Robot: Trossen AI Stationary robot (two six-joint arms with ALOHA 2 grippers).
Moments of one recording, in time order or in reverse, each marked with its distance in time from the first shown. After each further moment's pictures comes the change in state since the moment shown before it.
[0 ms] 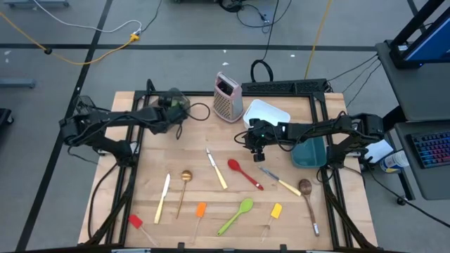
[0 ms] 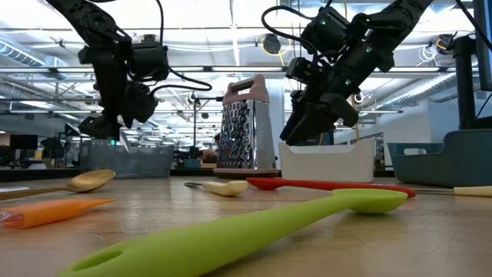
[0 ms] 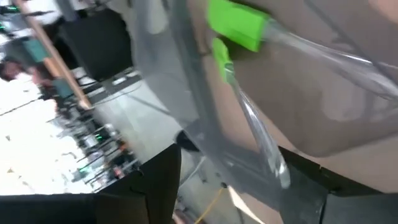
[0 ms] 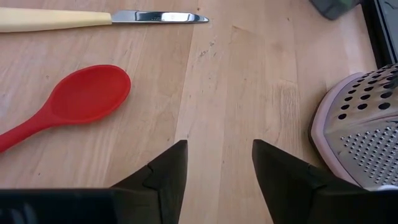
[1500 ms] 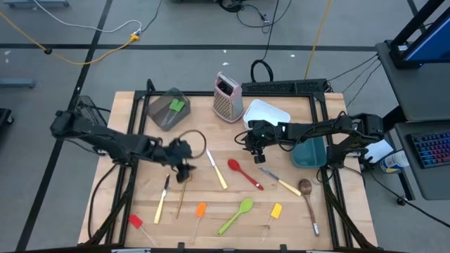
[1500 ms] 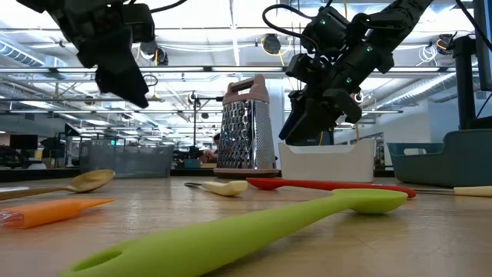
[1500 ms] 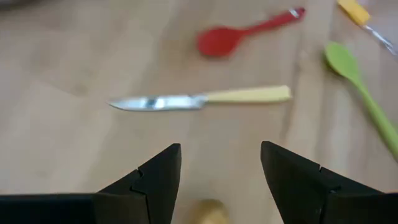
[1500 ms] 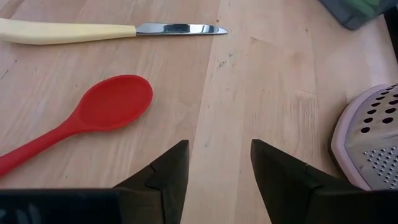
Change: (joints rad) left arm -0.702 -0.155 0.001 0.239 0.663 -1.334; right arm 0.000 0.000 0.000 0.007 -0.076 0.000
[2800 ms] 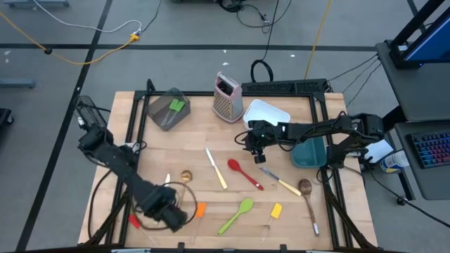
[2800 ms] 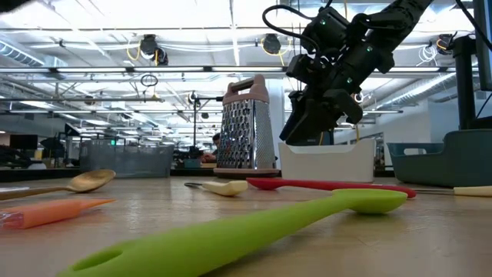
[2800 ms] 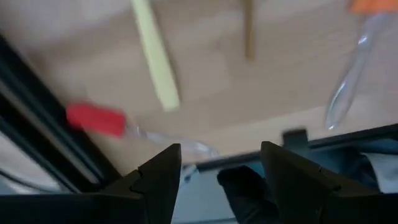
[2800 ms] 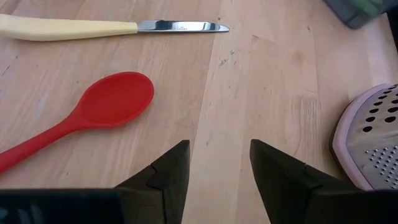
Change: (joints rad) left arm -0.495 0.535 0.619 -0.723 0.484 -1.448; right arm 0.000 0.000 0.000 -0.007 -0.001 -0.006
